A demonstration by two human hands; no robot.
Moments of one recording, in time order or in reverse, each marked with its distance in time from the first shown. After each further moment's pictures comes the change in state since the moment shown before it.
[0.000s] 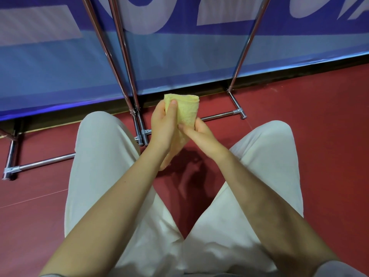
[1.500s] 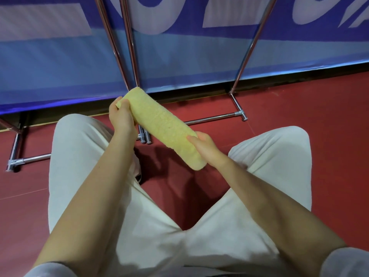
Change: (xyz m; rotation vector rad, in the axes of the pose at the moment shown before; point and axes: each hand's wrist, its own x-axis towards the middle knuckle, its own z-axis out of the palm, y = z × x) left_hand 0.046 -0.020 -0.094 -0.255 0.416 -0.270; right_hand -0.010 0.036 0.001 -0.262 0.113 0.143
